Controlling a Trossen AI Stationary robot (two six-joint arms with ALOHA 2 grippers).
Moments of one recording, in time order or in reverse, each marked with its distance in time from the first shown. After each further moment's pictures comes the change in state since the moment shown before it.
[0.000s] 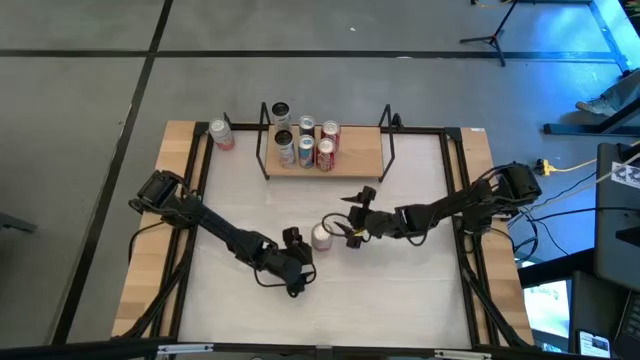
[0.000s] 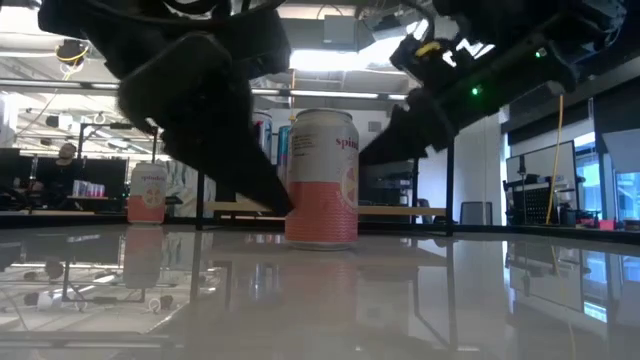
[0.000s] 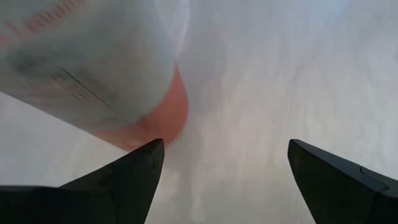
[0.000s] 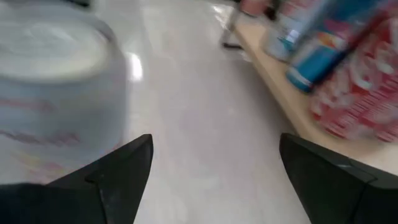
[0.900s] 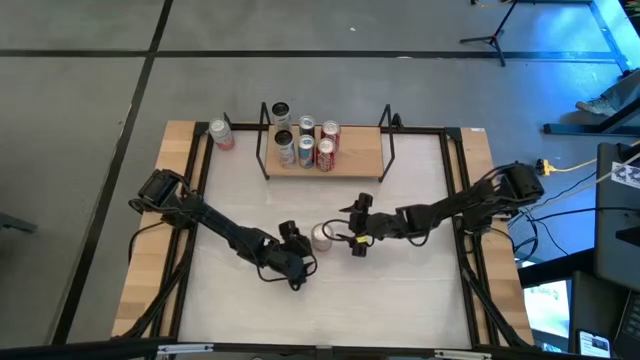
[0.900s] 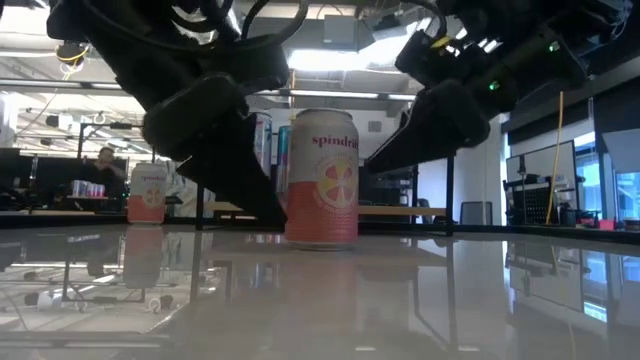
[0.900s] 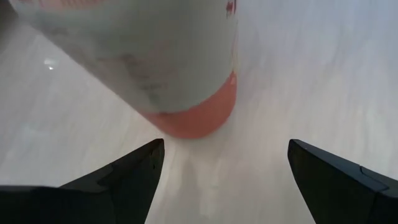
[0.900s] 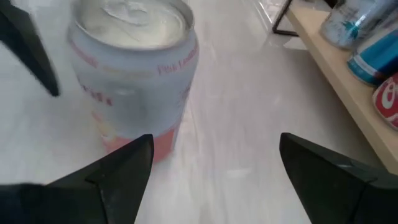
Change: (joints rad) left arm 0.025 0.000 0.000 -0.078 -0.060 -0.051; right arm 0.004 -0.023 0.000 -0.077 -0.174 0.027
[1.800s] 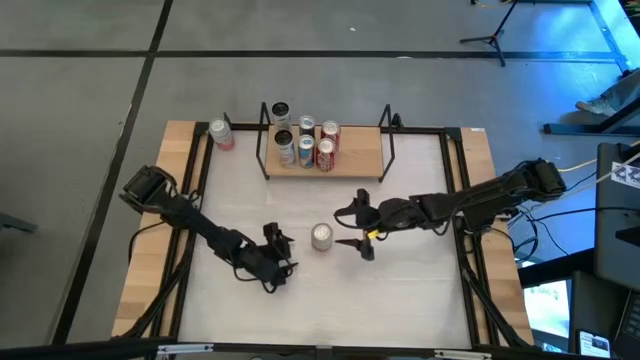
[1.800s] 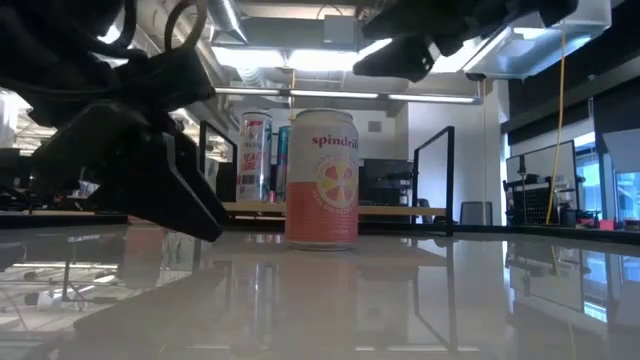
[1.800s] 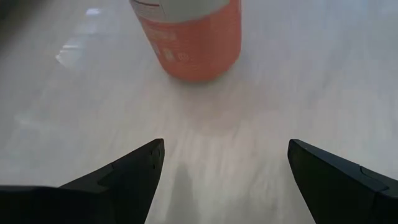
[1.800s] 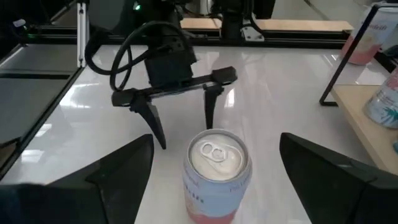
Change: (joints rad) left arm -0.101 -0.107 -0.297 0.274 -0.096 0.019; right arm 0.000 -0.194 0.141 -0.147 -0.242 0.043
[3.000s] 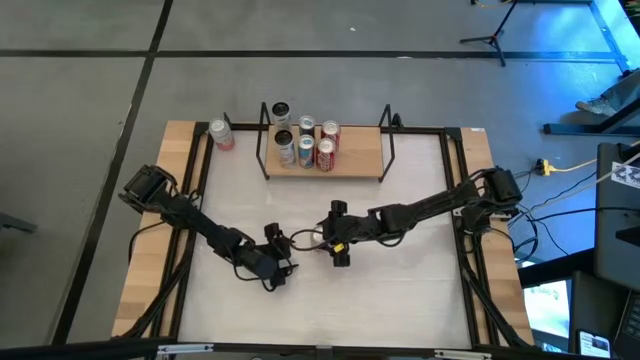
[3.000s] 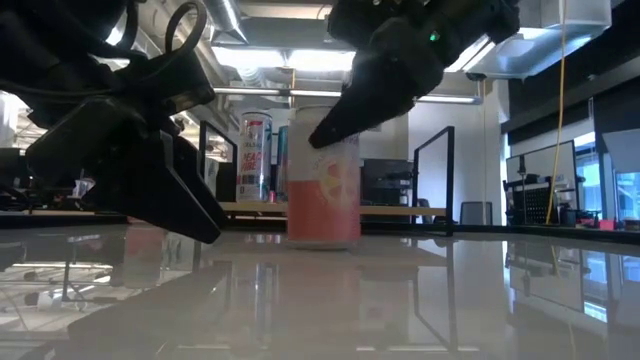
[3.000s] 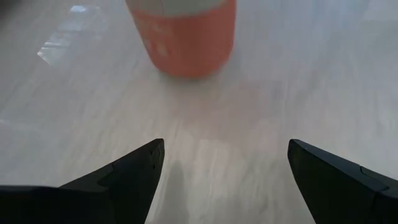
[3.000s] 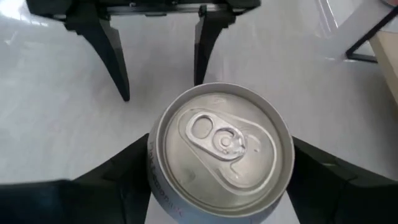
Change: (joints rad) left arm 0.016 0.000 -0.027 0.068 0.048 0.000; right arm 0.000 0.360 0.269 -0.208 0.066 -0.076
